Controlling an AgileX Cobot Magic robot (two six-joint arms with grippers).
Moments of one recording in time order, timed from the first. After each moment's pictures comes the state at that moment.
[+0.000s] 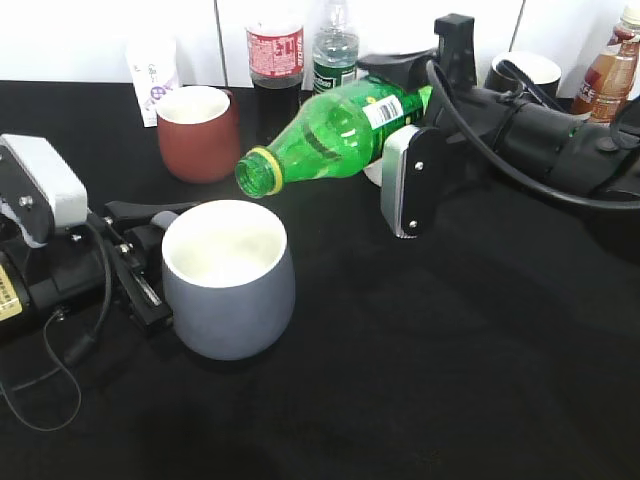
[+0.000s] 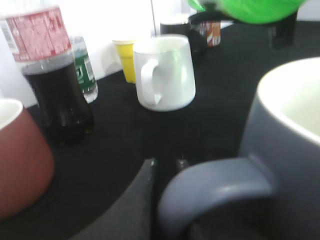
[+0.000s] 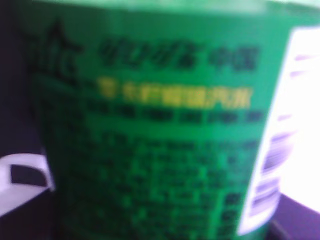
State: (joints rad) left arm -0.37 1.68 -0.33 0.51 -1.15 -0.05; right arm 0.47 1.72 -0.75 -0.40 -0.88 -1.29
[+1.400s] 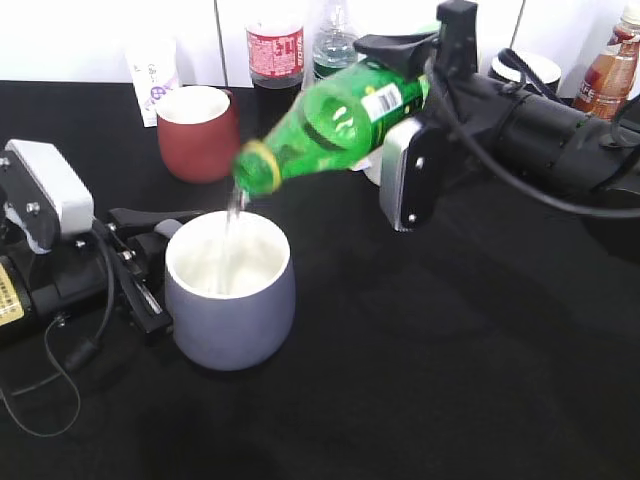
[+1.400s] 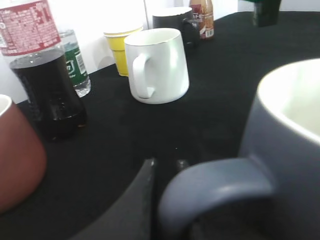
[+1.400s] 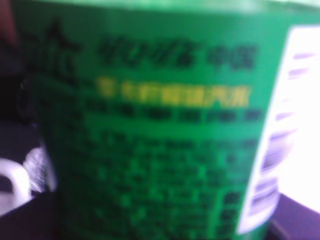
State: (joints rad) left arm -0.37 1.68 -0.33 0.53 -1.13 -0.05; right arm 0.47 1.72 -0.75 -0.39 -0.95 -1.29
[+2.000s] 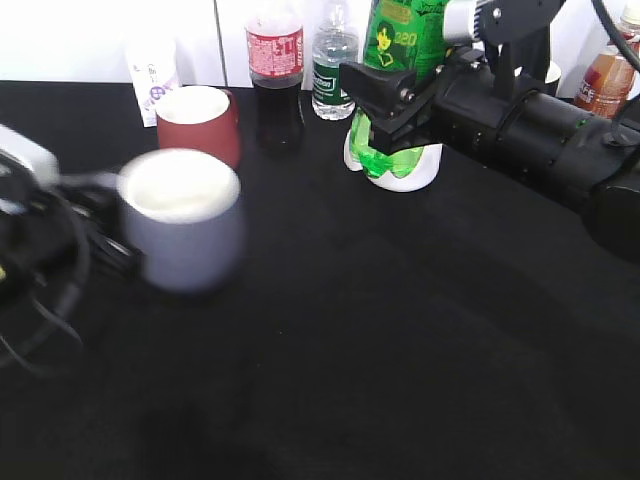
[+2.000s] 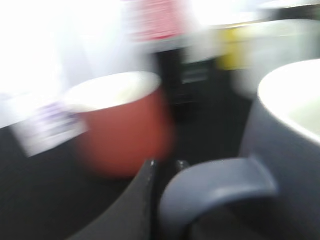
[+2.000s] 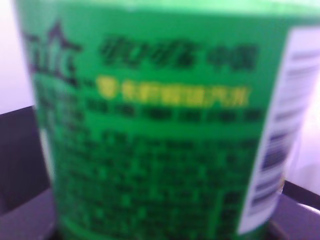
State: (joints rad) left arm -0.33 1.68 -0.33 0.12 -1.13 0.09; right arm 0.47 1.72 -0.75 -0.37 -0.96 0.25
